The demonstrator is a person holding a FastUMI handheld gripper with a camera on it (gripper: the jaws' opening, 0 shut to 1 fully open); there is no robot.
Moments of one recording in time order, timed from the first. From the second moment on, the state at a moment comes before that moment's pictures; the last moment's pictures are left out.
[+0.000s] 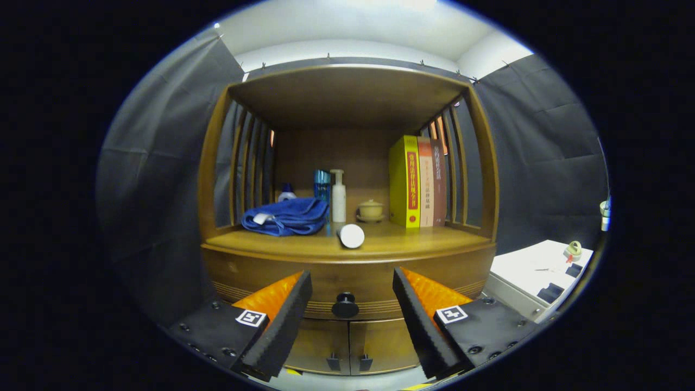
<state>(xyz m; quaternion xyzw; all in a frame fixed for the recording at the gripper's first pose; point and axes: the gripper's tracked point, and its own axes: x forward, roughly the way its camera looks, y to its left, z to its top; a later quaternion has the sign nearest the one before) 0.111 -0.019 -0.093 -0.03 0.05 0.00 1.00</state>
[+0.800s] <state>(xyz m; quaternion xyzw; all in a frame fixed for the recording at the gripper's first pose) -0.024 -0.015 0.047 -0.02 0.03 0.03 1.00</state>
